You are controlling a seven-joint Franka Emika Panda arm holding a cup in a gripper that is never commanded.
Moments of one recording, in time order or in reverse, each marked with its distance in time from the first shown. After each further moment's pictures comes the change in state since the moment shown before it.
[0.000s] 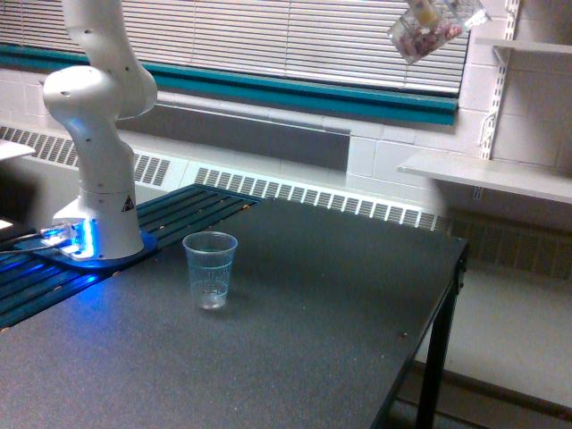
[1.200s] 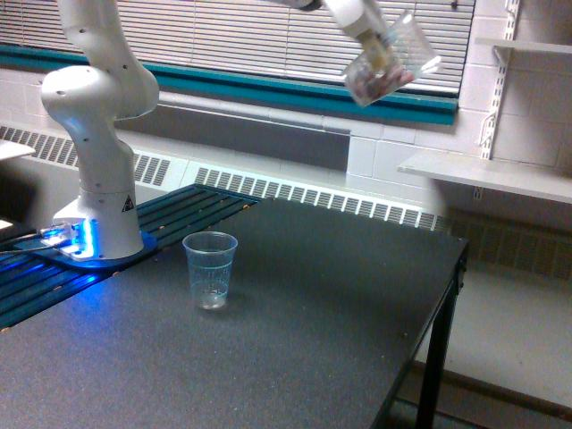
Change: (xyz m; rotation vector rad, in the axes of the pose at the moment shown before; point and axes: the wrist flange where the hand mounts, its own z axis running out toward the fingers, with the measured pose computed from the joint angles) arm -0.036 0.083 0.023 -0.083 -0.019 -0.042
